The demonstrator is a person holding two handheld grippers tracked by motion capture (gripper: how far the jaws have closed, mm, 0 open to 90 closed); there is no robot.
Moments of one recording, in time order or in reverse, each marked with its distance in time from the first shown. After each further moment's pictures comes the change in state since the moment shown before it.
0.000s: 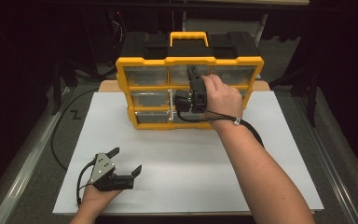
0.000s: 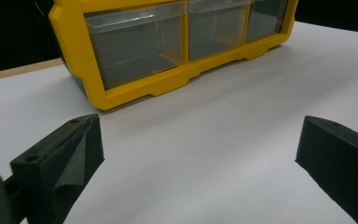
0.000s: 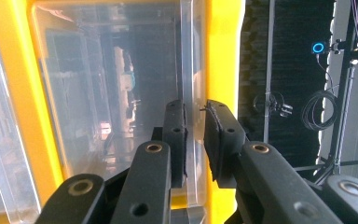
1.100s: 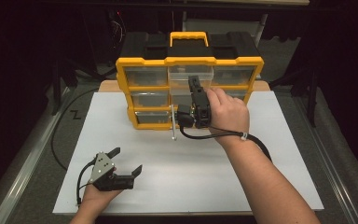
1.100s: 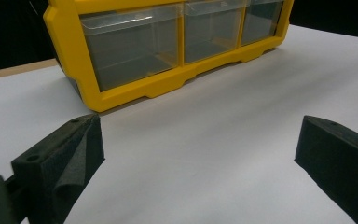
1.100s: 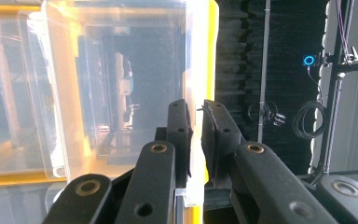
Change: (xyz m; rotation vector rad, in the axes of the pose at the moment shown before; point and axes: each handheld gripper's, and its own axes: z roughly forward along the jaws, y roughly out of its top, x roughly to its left) left arm 0.000 0.001 0.000 -0.002 -0.019 -0.005; right arm -0.004 -0.003 -0.044 -0.039 -0.008 -0.034
